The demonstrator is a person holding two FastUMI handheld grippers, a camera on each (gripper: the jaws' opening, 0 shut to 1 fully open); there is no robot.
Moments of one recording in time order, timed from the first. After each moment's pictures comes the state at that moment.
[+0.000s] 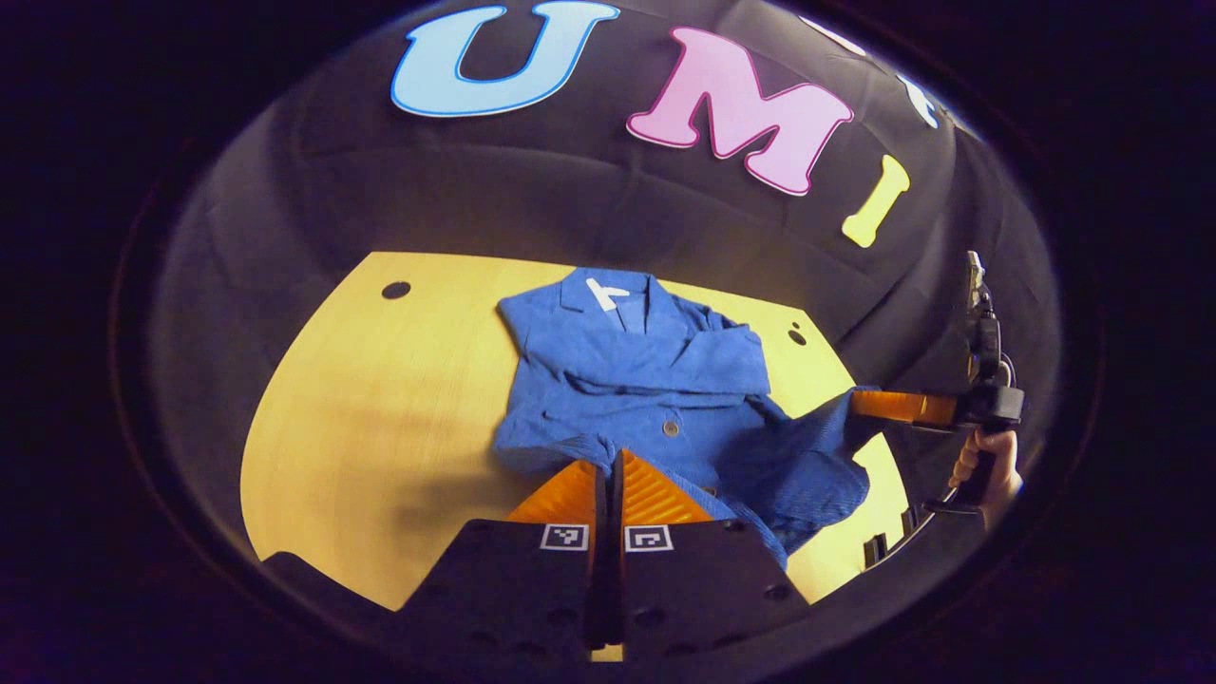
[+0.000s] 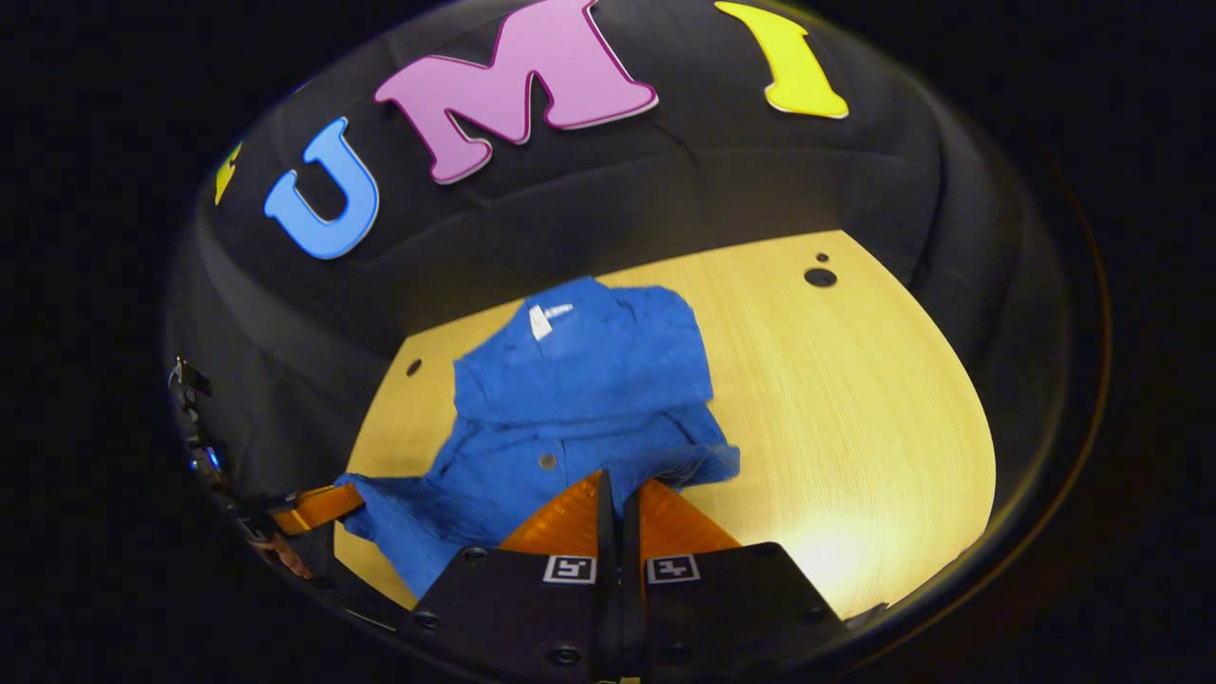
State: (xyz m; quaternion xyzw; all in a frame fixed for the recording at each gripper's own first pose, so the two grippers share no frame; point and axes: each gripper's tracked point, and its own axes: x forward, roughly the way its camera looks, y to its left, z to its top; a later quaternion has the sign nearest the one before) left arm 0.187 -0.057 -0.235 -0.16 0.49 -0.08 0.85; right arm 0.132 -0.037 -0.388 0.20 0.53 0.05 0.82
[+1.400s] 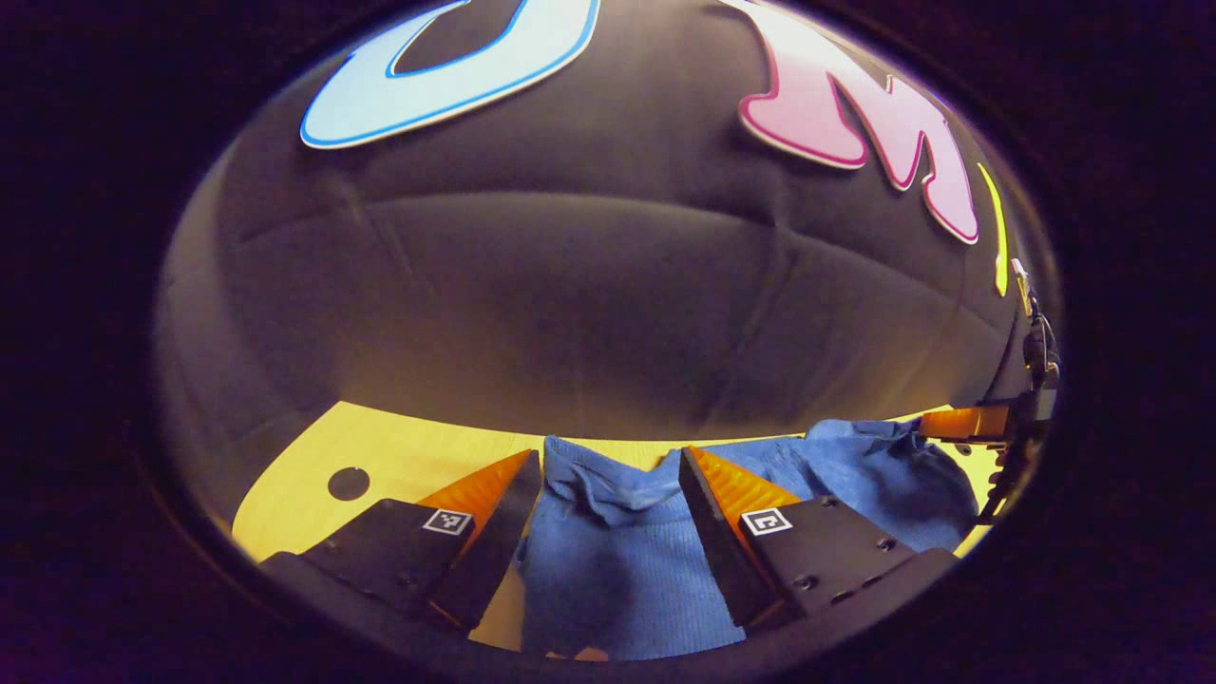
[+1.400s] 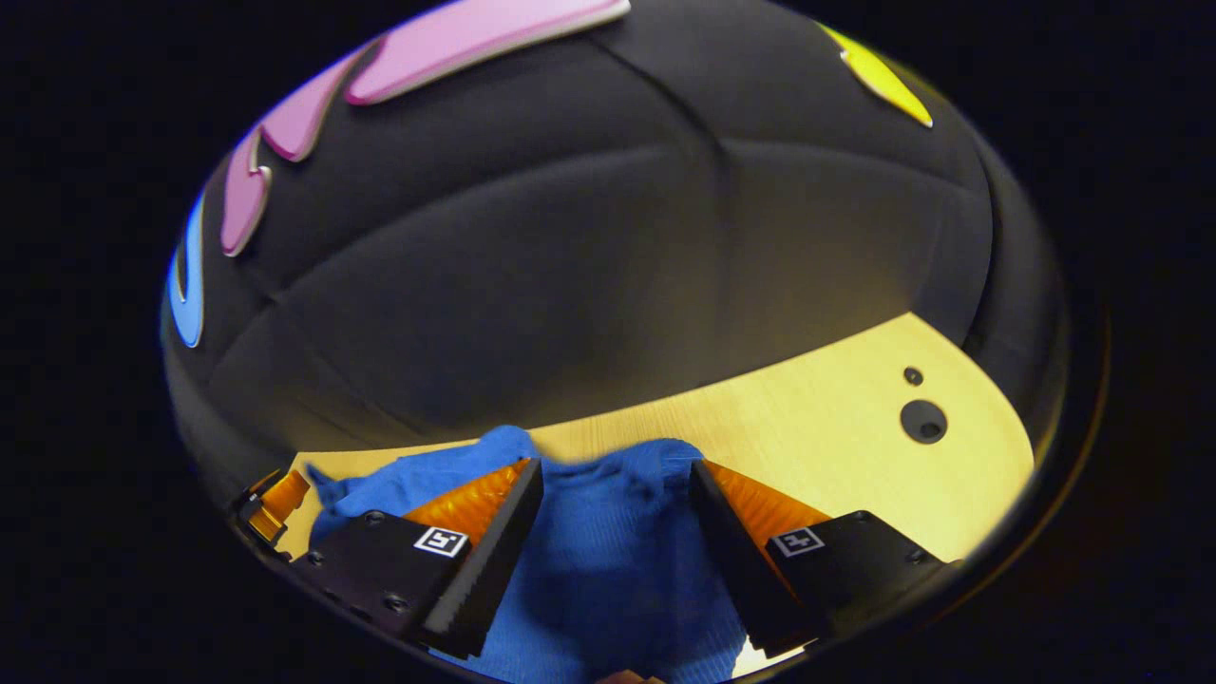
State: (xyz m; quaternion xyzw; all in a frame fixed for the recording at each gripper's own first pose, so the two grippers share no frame) left arm 0.486 0.006 -0.353 -0.08 0.31 0.02 0.95; right arm 0.360 -0.068 -0.570 0.16 0.41 -0.03 0.90
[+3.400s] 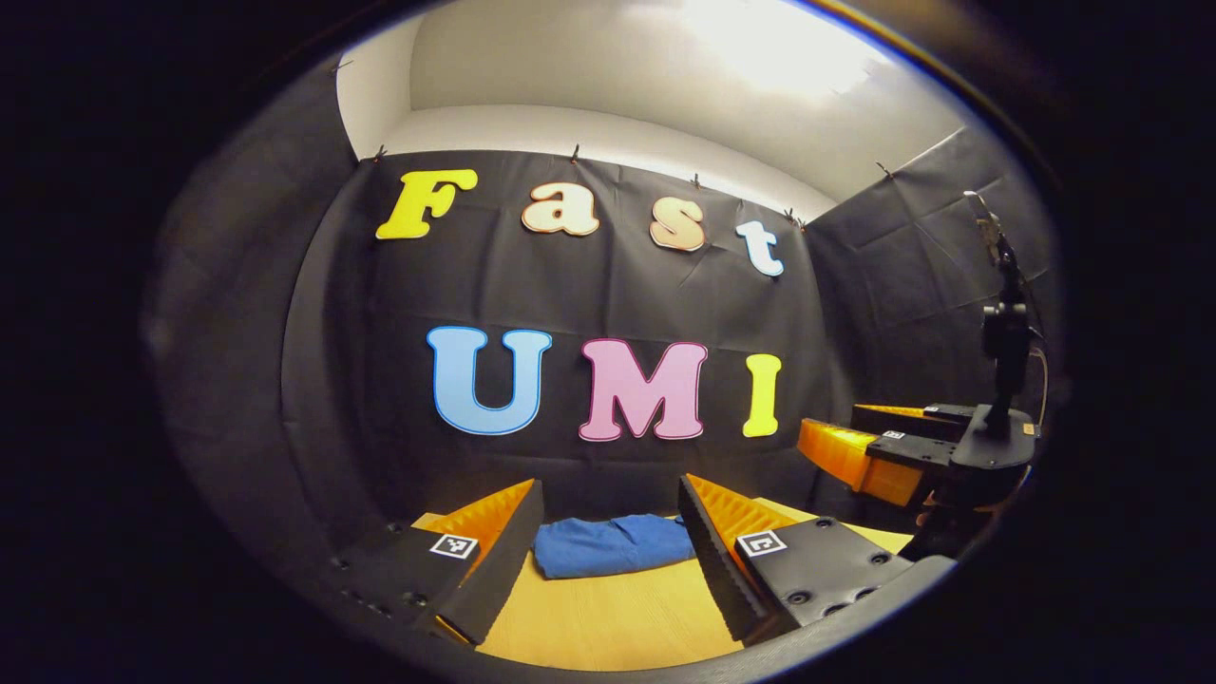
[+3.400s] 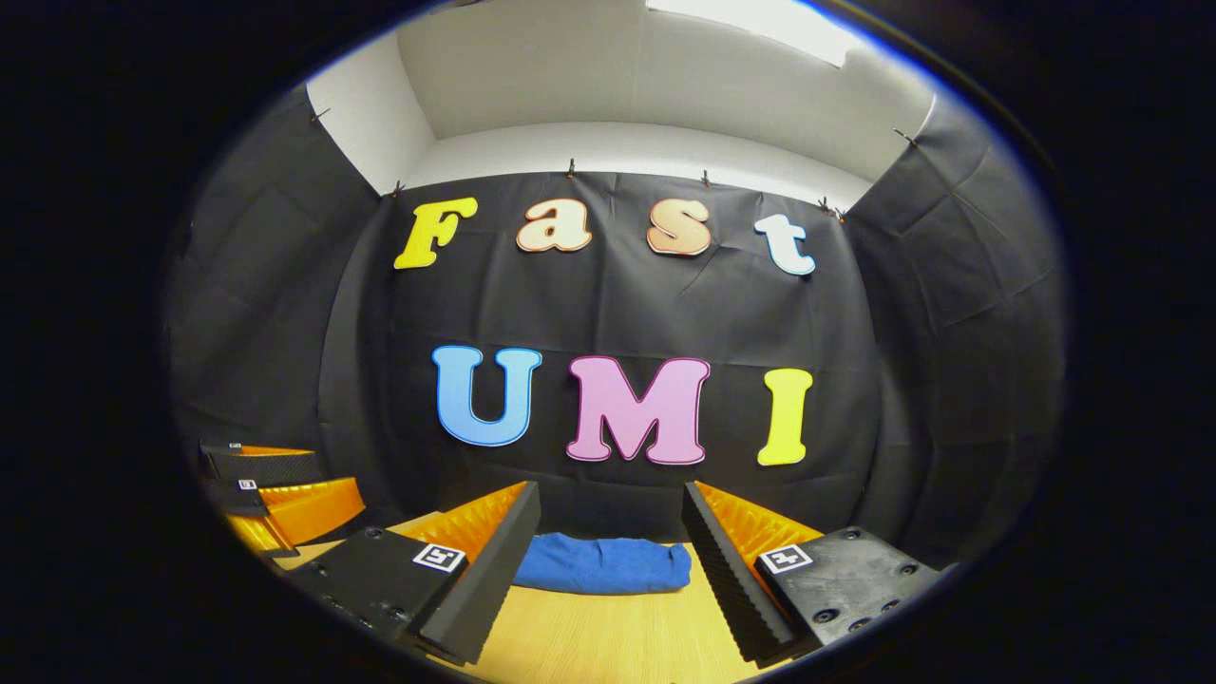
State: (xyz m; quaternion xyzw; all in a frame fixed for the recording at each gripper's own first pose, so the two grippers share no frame) left arm -0.008 -0.049 -0.009 -0.05 0.04 -0.05 1.00; right arm -0.045 0.027 -0.063 0.02 0.05 0.03 1.00
